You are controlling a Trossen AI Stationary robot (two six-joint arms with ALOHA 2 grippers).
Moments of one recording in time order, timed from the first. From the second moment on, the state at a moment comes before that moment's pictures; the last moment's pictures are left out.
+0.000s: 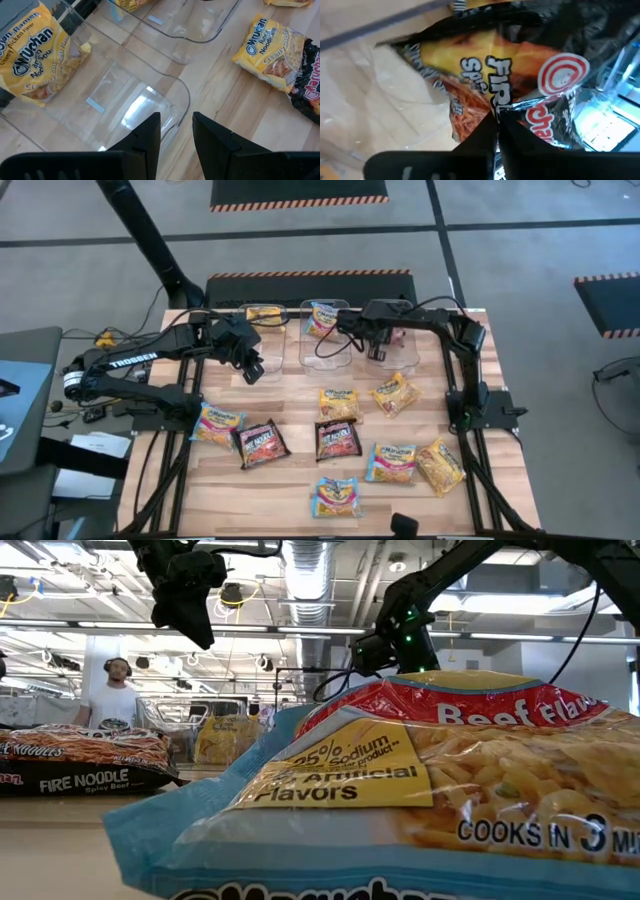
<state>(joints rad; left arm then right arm) 0.34 1.10 1.03 -0.80 -0.14 -0.23 -0.50 2.00 1.52 -1.25 0.65 -0.13</state>
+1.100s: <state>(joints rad) 0.34 1.10 1.03 -0.82 -0.14 -0.23 -0.44 1.99 1.54 -1.34 0.68 -0.16</state>
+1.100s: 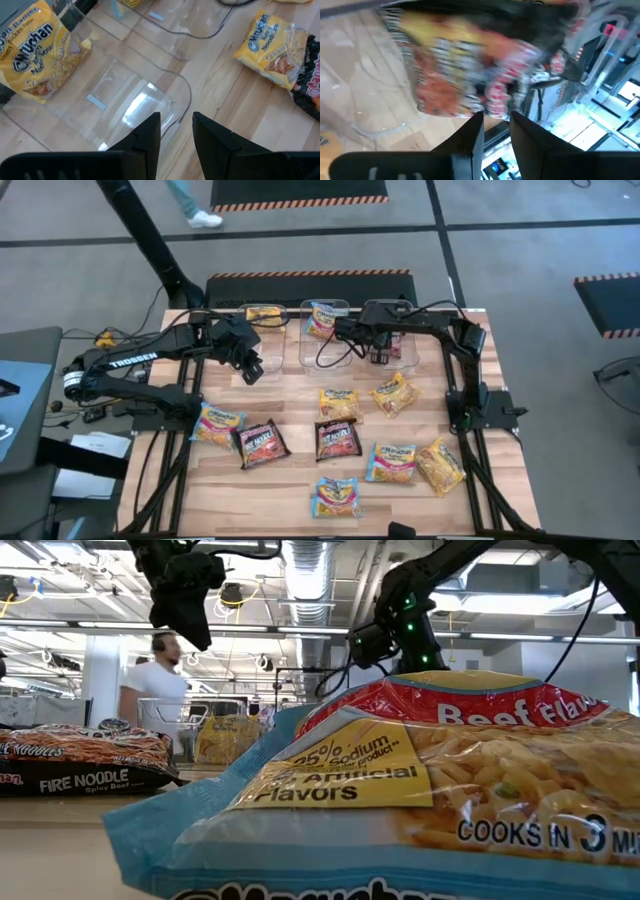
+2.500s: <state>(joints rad) 0.39 1.10 1.03 -0.87 -0.14 -0.15 -0.13 1.67 1.97 -1.57 0.68 0.10</state>
